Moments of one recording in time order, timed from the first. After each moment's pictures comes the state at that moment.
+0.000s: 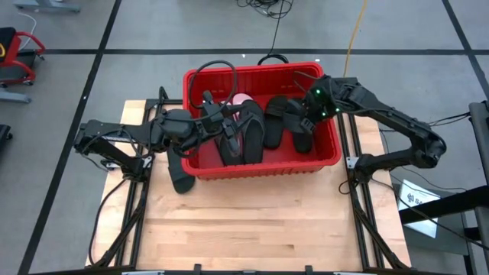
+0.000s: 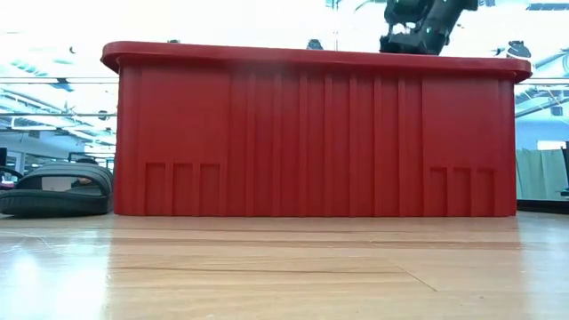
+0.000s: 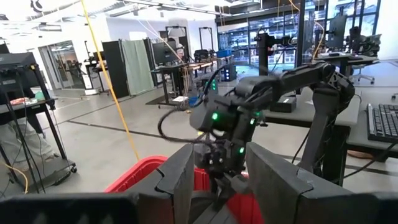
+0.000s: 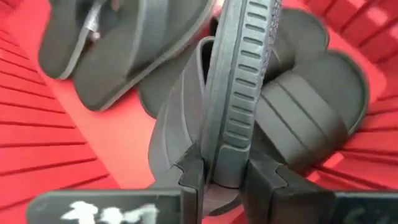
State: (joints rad) left arm -0.11 1.44 1.54 -0.02 -0.58 0.12; right arm -0.64 1.24 1.19 -0.97 -0.10 0.04
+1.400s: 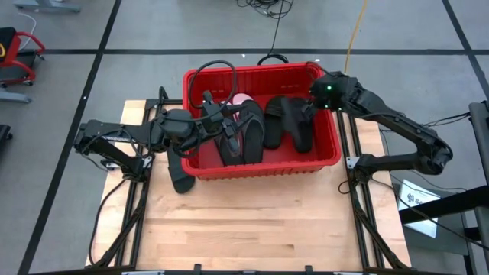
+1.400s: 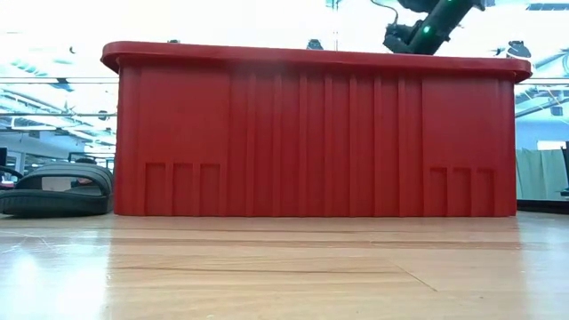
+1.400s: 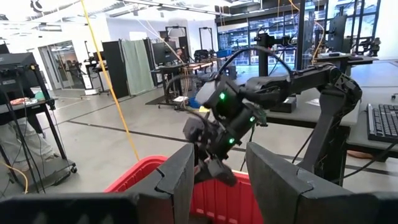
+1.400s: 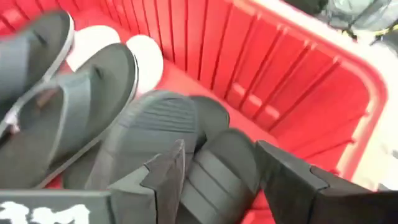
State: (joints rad) left arm -0.11 1.44 1.54 -0.02 -0.58 0.12; right arm -0.68 1.13 1.10 -0.67 0.15 0.01
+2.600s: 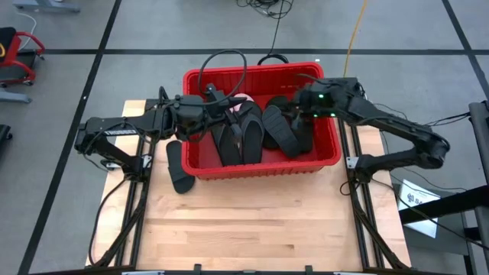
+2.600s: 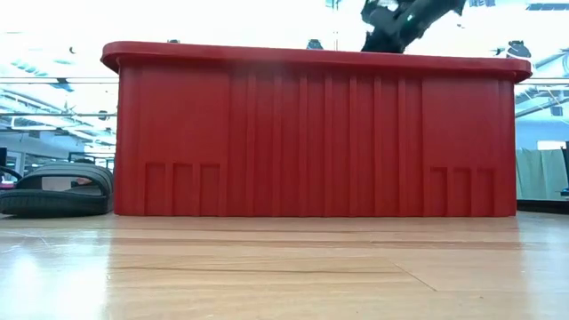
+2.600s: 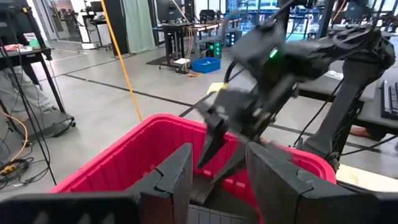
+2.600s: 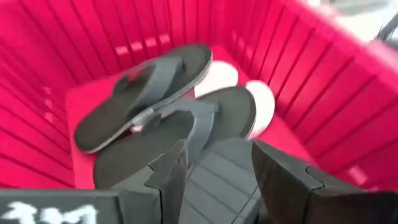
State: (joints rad) left arm 0.04 1.45 1.54 -0.21 -0.44 -0.05; right arm -0.52 1.20 1.10 -0.48 -0.11 -0.14
